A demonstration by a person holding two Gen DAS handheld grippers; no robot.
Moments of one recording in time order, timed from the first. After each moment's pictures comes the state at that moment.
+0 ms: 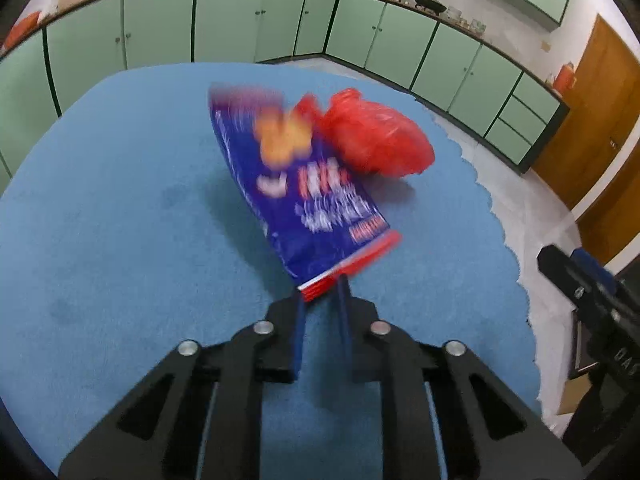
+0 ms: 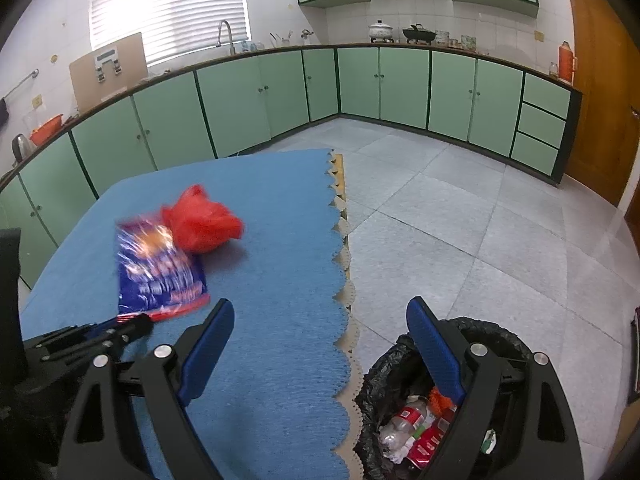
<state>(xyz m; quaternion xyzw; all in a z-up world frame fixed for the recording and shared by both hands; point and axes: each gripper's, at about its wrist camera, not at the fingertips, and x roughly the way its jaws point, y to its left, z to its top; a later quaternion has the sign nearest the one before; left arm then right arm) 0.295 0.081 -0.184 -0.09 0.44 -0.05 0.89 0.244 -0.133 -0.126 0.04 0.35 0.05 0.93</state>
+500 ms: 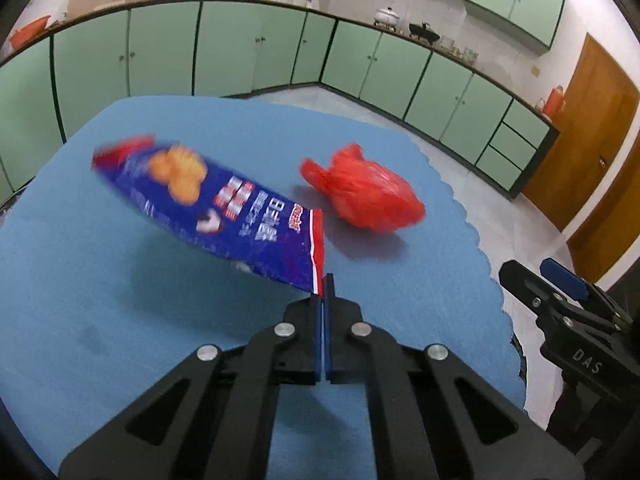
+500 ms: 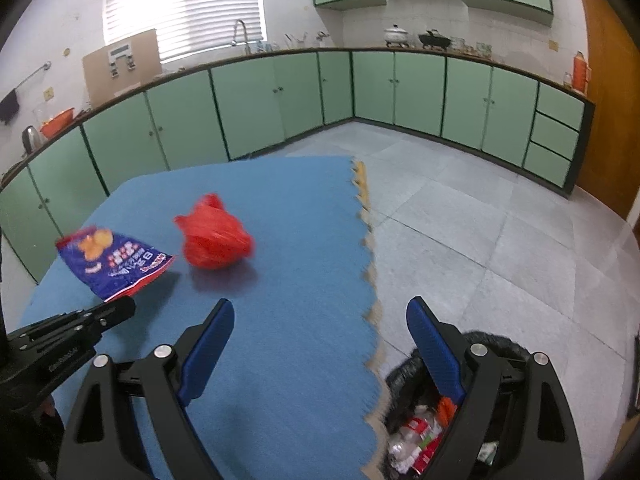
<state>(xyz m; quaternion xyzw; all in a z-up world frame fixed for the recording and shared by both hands) 0.288 0.100 -0.157 -0.11 0.38 -0.05 0.92 0.254 -0.111 -0.123 0.03 0.34 0.07 0.94</state>
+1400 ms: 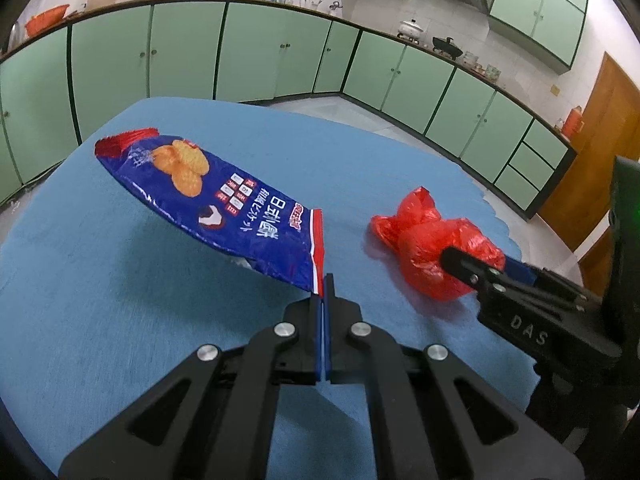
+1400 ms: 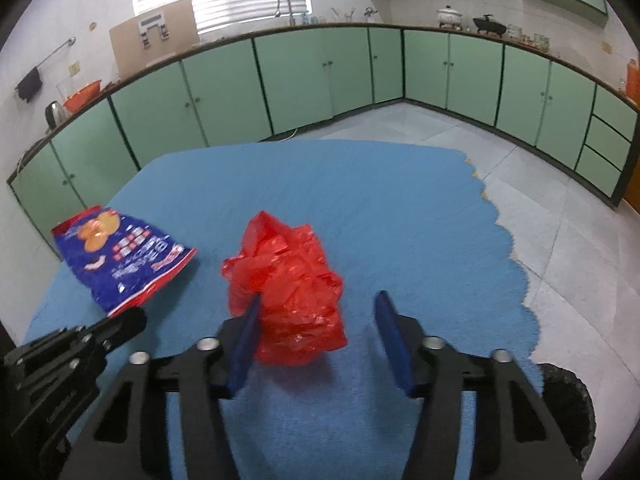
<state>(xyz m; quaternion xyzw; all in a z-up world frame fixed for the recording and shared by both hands) 0.326 0.151 -0.171 -0.12 0.38 -0.03 0.92 0.339 -0.021 -0.147 0.02 0.38 0.15 0.91</state>
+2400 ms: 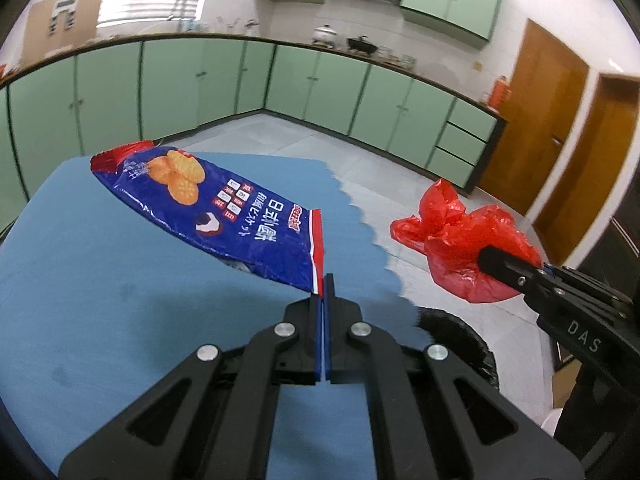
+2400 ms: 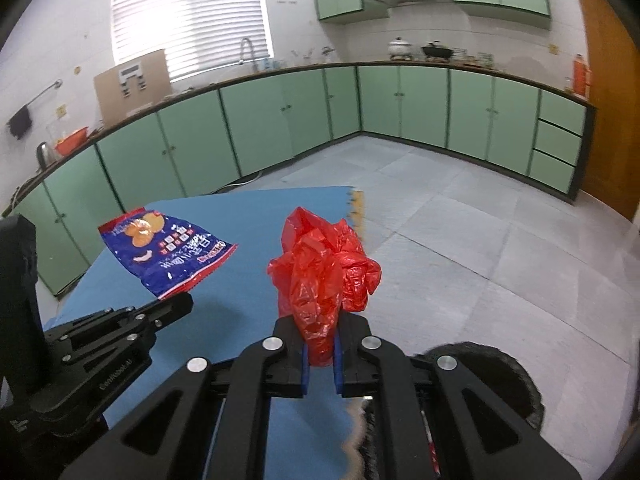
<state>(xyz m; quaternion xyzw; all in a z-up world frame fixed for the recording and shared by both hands) 0.273 0.025 -0.121 -0.06 0.33 -0.15 0.93 0.222 -0.143 -0.075 0.05 0.32 0.08 0.94</state>
